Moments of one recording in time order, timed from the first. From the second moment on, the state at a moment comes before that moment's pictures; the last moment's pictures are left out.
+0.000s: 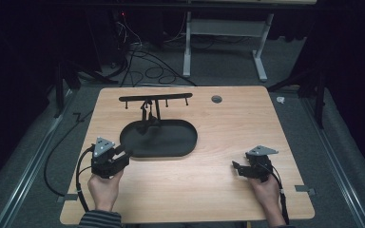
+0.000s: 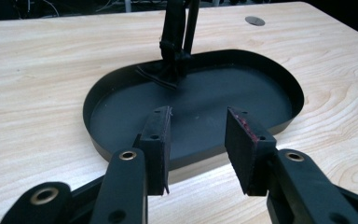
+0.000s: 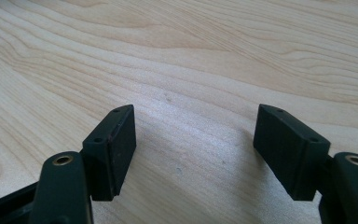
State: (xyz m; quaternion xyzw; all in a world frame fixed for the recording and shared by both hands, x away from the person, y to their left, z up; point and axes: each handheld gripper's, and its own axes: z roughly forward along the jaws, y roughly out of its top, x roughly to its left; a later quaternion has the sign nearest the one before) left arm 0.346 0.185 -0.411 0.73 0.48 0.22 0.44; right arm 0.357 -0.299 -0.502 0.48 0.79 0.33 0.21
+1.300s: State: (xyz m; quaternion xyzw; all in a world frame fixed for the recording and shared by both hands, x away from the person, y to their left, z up) left arm 0.340 0.185 -0.461 0.73 0.51 0.17 0.42; right arm 0.357 -0.299 -0.502 0.48 0.79 0.33 0.21
